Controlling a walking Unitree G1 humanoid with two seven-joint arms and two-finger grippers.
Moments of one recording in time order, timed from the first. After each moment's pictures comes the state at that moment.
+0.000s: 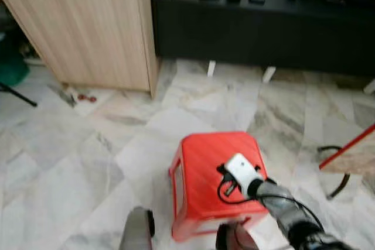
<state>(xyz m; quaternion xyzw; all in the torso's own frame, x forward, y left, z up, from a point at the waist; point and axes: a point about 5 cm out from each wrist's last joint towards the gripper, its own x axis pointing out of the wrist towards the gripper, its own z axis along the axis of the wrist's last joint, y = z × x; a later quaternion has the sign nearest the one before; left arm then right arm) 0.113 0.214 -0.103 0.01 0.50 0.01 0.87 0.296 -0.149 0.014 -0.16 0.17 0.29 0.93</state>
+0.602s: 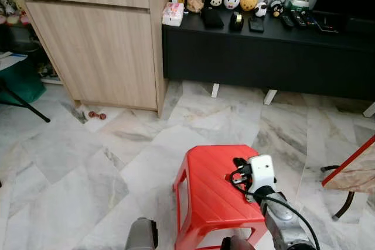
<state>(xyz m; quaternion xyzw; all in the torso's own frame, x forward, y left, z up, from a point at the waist) 0.109 0.212 -0.106 0.02 0.53 0.00 0.85 0.285 -0.163 0.016 0.02 0.14 0.09 0.99</state>
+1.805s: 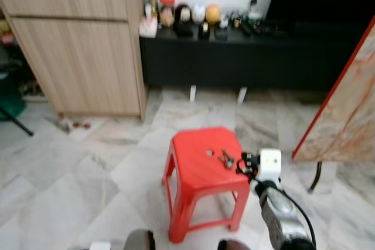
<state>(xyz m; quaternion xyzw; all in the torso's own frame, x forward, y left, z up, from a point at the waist) 0.129 0.226 -0.097 0.02 0.50 0.02 0.87 0.291 -0.159 0.018 0.07 0.15 0.04 0.99</state>
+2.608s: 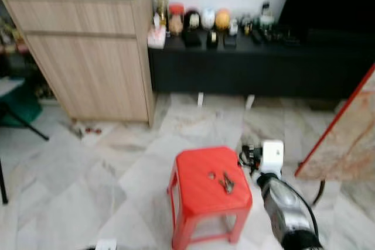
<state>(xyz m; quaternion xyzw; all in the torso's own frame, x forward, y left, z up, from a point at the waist) 0.146 0.220 -0.092 0.03 0.47 0.02 0.88 0.305 -0.162 0.032 0.07 0.14 0.05 0.99</state>
